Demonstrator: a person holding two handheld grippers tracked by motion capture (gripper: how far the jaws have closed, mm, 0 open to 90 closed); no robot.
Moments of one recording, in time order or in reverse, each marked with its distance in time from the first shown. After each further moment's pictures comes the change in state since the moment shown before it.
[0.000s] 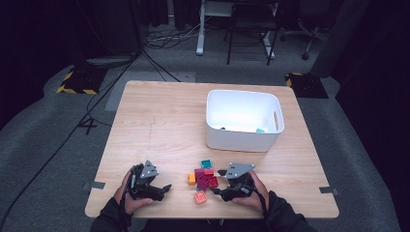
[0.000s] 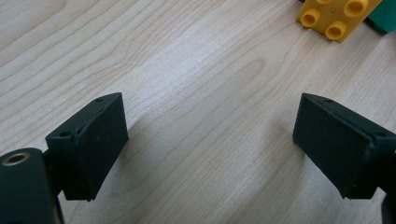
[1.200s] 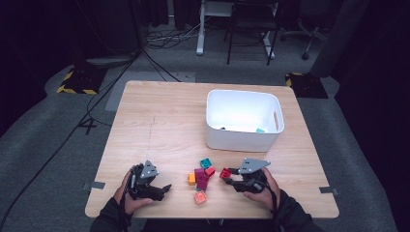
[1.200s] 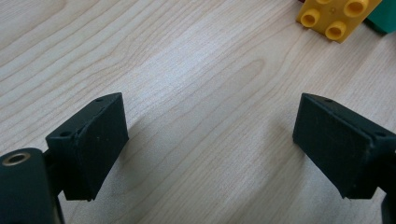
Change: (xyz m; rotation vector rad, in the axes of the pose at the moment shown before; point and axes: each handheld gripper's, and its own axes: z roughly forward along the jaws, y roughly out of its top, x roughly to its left) left arm 0.000 0.000 0.000 0.000 0.001 0.002; right arm -0.022 -0.011 -0.036 -0.039 -0.075 0.065
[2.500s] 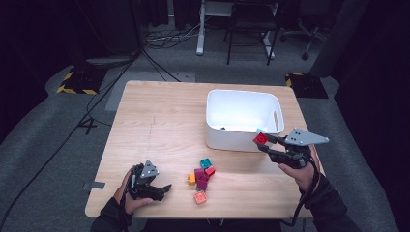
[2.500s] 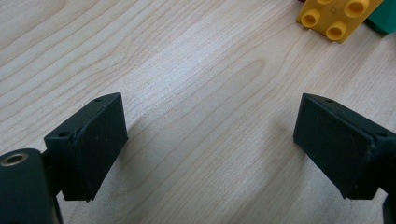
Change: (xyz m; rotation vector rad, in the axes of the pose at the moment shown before) left arm 0.000 0.001 0.000 0.005 -0.004 0.001; right arm -0.053 0.053 -0.121 -0.212 -0.222 0.042
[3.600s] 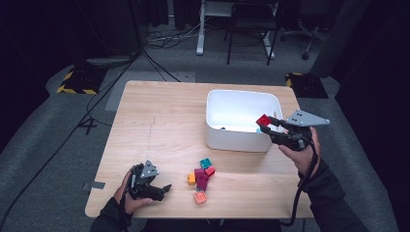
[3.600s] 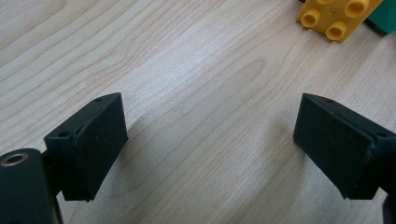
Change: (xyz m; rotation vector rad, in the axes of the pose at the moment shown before) left arm 0.000 0.000 0.000 0.002 0.000 0.003; right arm -0.027 0.031 0.013 -0.016 -0.095 0.015
